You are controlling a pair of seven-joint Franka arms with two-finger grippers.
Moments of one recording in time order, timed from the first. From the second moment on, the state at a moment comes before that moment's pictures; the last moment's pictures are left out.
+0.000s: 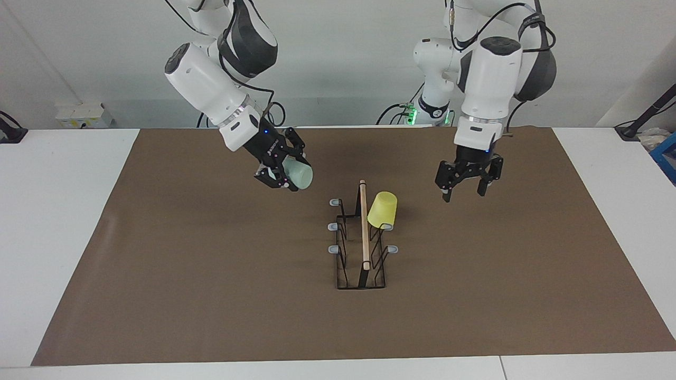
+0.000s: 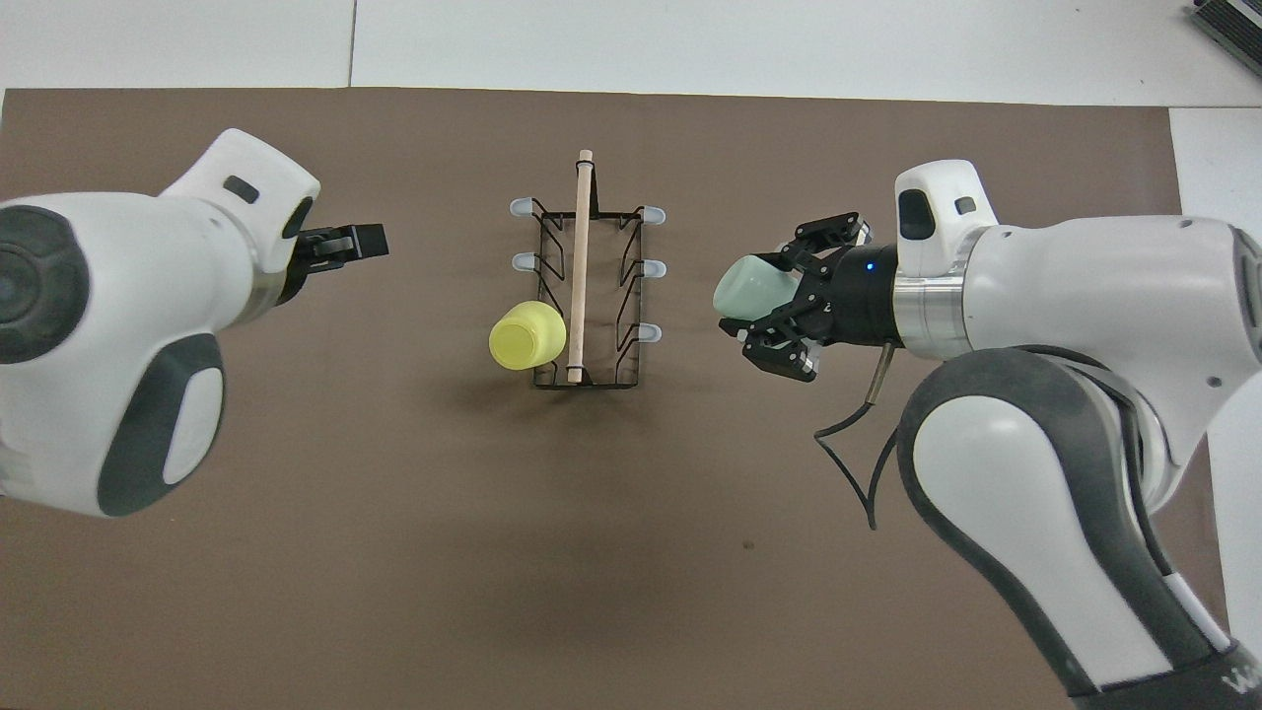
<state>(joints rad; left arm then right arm) -0.23 0.00 -0.02 -1.87 0.05 2.17 -0.35 0.20 0.01 0.10 -1.91 0.75 2.24 -1.15</state>
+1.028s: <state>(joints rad) -0.15 0.00 0.13 -1.62 -0.02 1.67 0.21 0.13 -0.14 0.10 -2.15 1.58 2.24 -1.87</state>
